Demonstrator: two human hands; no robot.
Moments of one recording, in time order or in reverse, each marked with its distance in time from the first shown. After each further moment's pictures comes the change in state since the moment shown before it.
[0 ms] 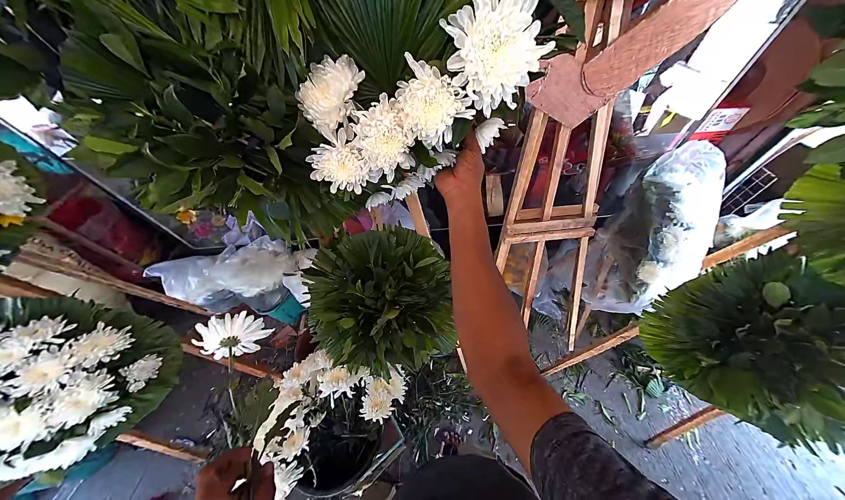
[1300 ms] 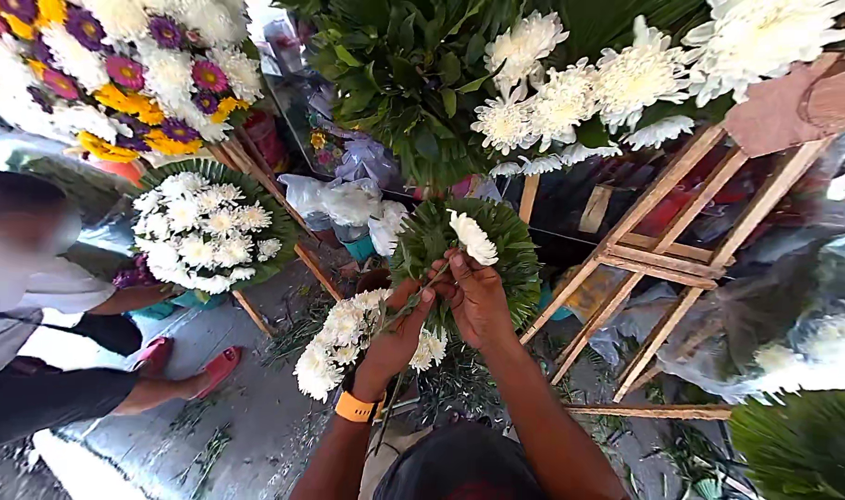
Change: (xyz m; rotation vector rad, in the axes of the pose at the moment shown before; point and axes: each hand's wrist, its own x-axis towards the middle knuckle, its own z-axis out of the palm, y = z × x) left_hand 0.067 0.070 0.061 -0.730 -0.046 0.170; right_hand -0.286 0.046 -0.057 -0.469 -0.282 0.581
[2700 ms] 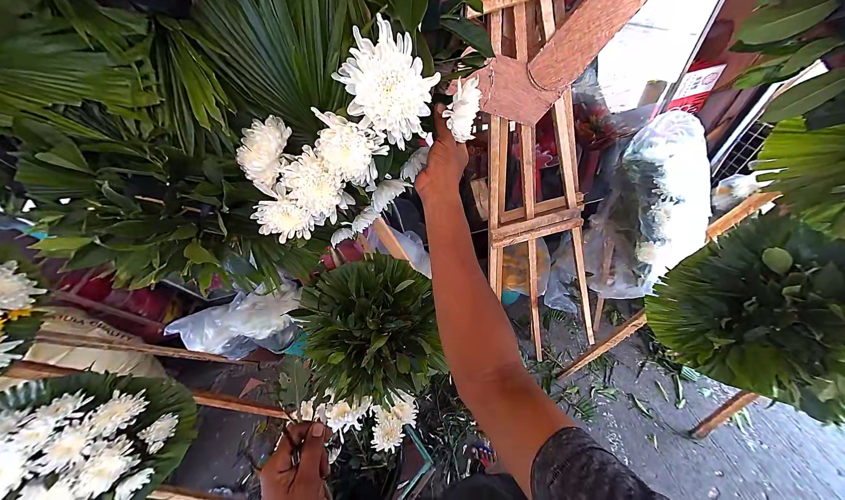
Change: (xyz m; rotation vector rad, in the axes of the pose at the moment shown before) left_hand -0.024 -0.004 0.018 0.139 0.040 -0.065; right_hand 0.182 -0.263 -0.076 0.348 0.603 -0.771
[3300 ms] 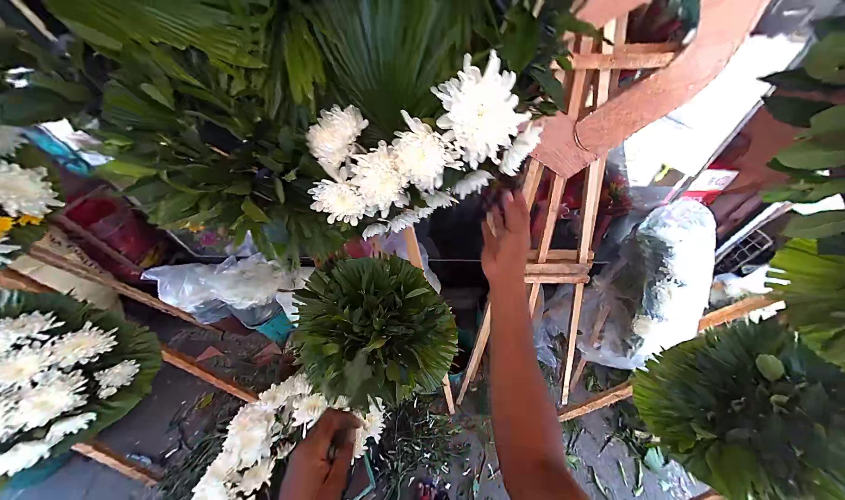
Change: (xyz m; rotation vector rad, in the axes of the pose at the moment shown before) left_hand -0.010 -0.012 0.010 0.355 -0.324 0.078; right_hand -0.032 -0.025 -0.109 -0.480 -0.387 0.022
